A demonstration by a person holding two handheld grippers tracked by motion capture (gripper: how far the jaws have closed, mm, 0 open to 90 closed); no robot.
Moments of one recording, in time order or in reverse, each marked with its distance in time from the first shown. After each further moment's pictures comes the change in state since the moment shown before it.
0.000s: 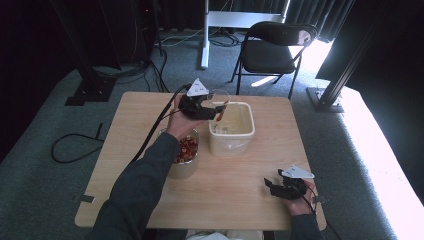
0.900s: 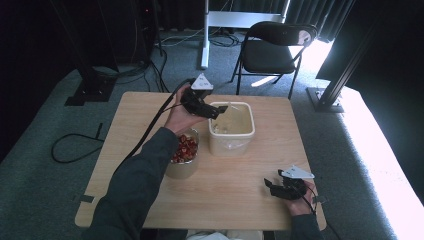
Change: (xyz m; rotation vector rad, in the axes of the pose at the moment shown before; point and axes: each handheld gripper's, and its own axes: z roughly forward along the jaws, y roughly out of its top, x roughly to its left) left arm 0.000 0.023 -0.013 0.052 -0.022 0.032; right arm 0.001 0.000 0.000 0.003 0.001 0.000
